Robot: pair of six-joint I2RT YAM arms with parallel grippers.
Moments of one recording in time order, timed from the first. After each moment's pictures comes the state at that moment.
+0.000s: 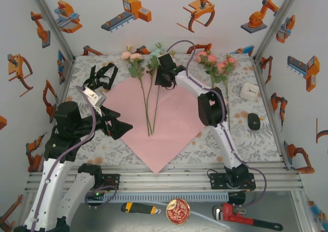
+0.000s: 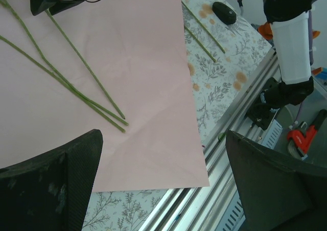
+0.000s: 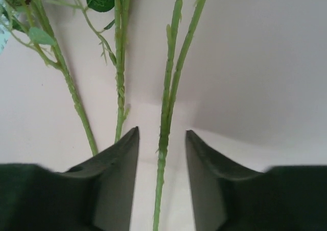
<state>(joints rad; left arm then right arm) -0.21 0.61 0.82 -0.57 0.75 -0.10 0.56 2.49 2.20 -0.56 -0.01 0.60</state>
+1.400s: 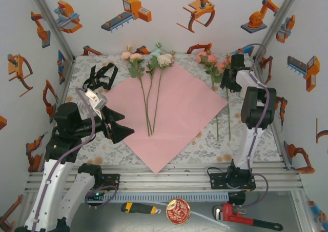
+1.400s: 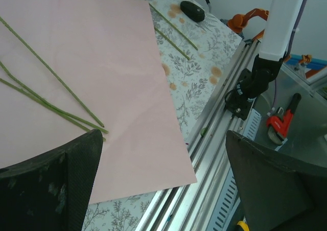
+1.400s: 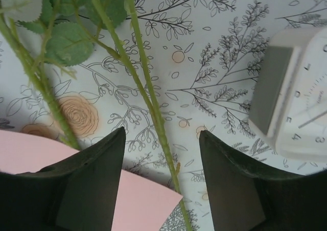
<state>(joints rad) -0.21 0.60 0.80 -0.53 0.89 -0.10 -0.05 2.14 1.65 -0.56 0.11 0.19</state>
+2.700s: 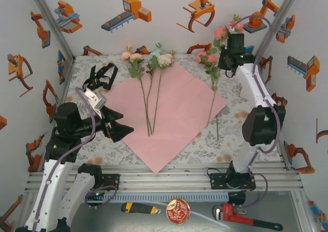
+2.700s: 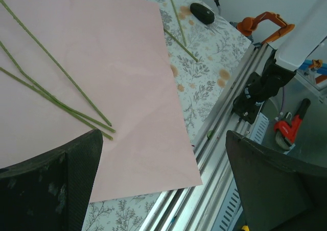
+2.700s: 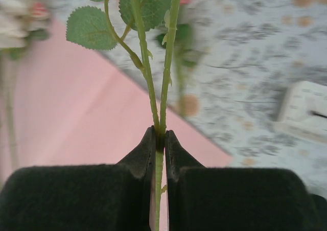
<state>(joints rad) -0.21 0.60 0.80 -0.53 0.85 -0.10 0.14 1.82 1.75 -0.62 0.05 0.26</state>
